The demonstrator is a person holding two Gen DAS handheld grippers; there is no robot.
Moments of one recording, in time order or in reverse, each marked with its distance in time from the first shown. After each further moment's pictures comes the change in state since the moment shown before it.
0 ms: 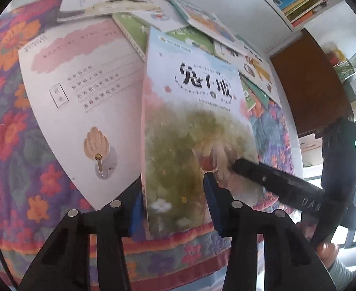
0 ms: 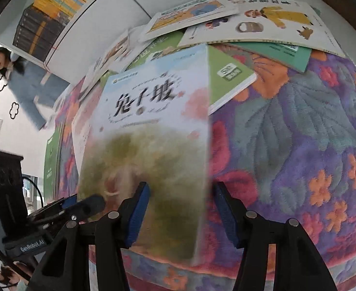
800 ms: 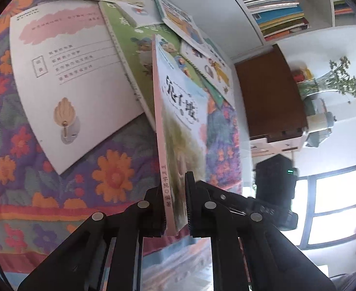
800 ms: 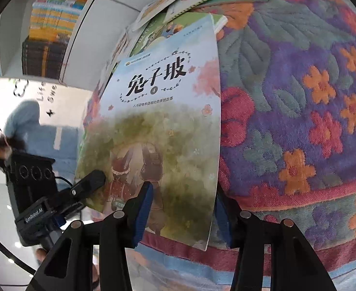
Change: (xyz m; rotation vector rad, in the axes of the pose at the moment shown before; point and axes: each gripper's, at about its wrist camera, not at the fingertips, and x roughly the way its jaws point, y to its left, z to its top) left arm -0.023 0.009 -0.009 -0.124 0.050 -0.315; right arm -0.013 -0.071 -0.050 0.271 0.090 0.329
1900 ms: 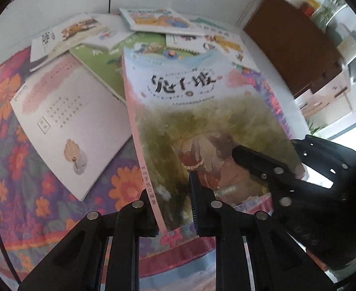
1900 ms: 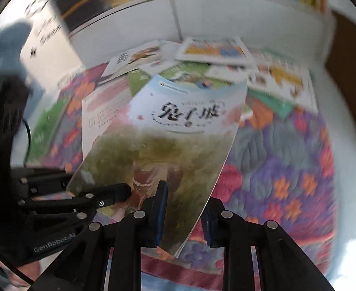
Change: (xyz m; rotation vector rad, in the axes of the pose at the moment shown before) left arm 0.029 -0.064 -0.017 0.373 -0.012 0.421; right arm -0.003 0.106 -0.032 -0.646 -0.199 -0.558
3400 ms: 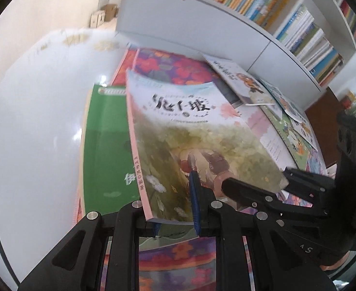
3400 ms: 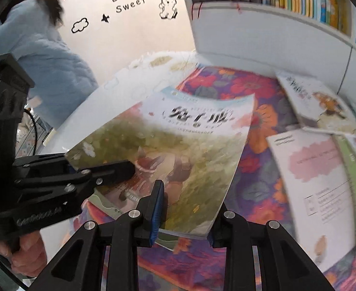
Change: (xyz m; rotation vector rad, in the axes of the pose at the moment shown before) left arm -0.132 0.326 -0.072 -0.315 -0.244 0.083; right arm 0.101 0.325 0.098 -0.199 -0.004 0.313
